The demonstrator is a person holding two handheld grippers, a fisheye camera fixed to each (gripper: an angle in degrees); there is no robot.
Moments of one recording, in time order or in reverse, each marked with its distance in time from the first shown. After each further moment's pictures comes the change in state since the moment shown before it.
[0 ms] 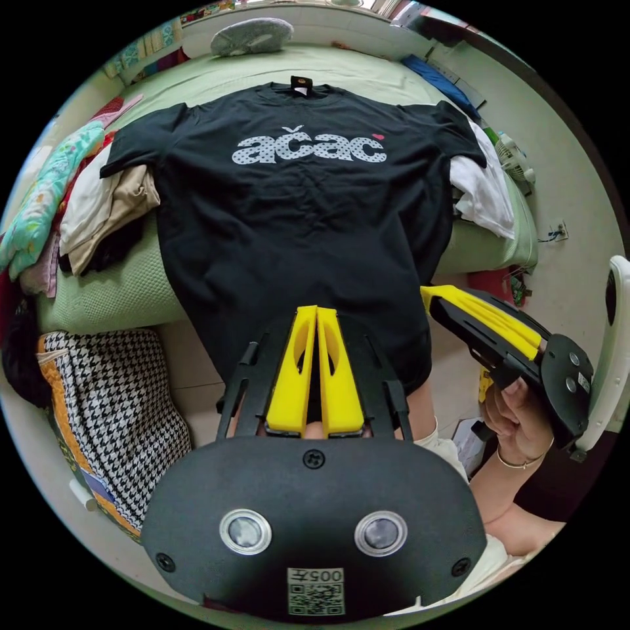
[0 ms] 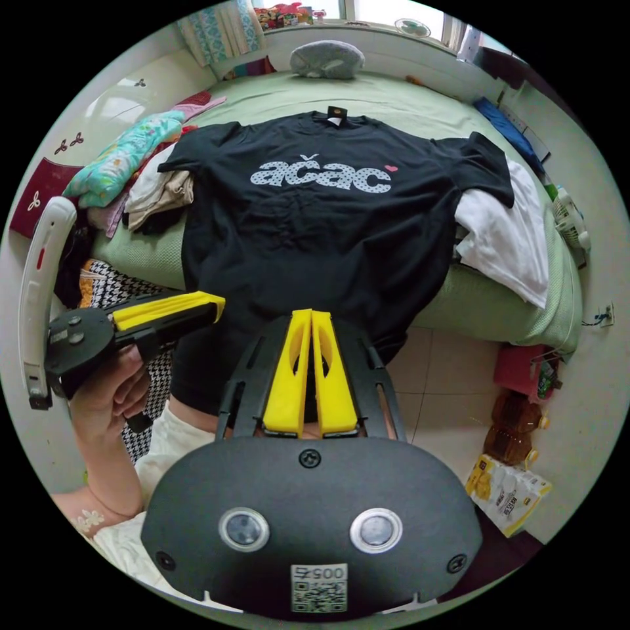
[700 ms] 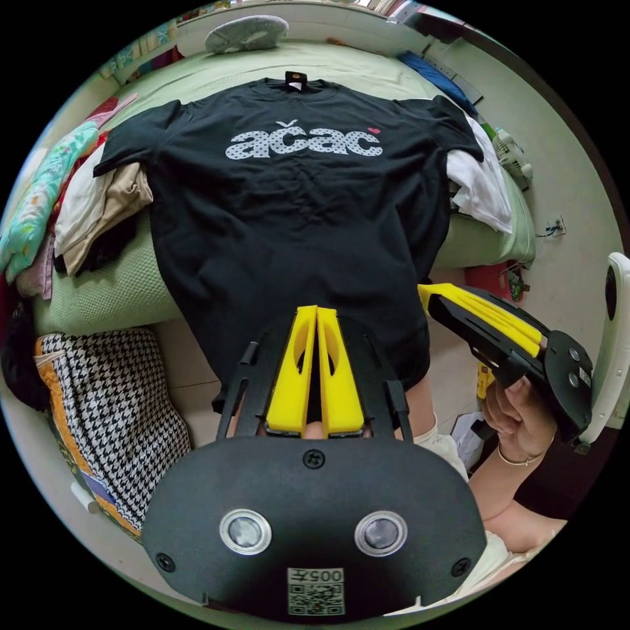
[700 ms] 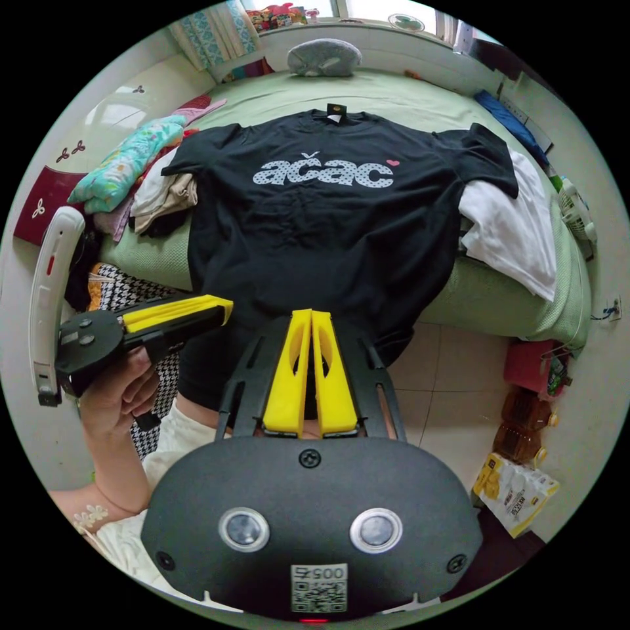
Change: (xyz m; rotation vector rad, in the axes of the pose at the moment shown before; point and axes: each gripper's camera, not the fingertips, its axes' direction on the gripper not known) left arm -0.012 -0.011 0.014 -0.017 0.011 0.007; right arm 0.019 0.001 0.006 -0.010 -0.044 0.012
